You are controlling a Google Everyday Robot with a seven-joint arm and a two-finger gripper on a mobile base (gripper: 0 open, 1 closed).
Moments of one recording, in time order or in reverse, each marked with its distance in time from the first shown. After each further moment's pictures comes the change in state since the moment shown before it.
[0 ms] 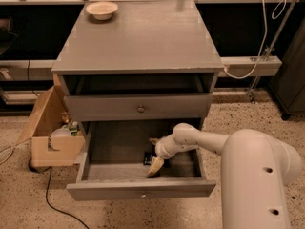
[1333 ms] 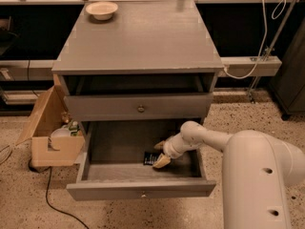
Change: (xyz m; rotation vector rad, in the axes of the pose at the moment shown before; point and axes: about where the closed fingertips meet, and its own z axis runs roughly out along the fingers) arm 0.040 0.002 -0.018 -0.040 0.059 0.055
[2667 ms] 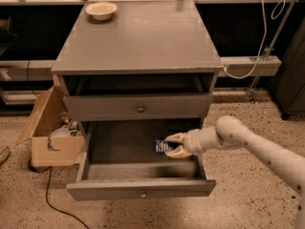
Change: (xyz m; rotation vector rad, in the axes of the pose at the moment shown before) arm -0.053 0.036 -0.148 0.070 -0.307 -0.152
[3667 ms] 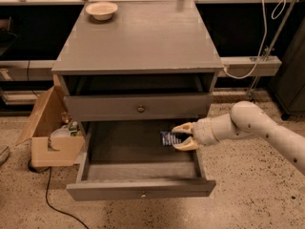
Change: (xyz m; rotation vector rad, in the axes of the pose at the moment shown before) arm -0.059 0.005 -0.078 0.012 0.022 -0.101
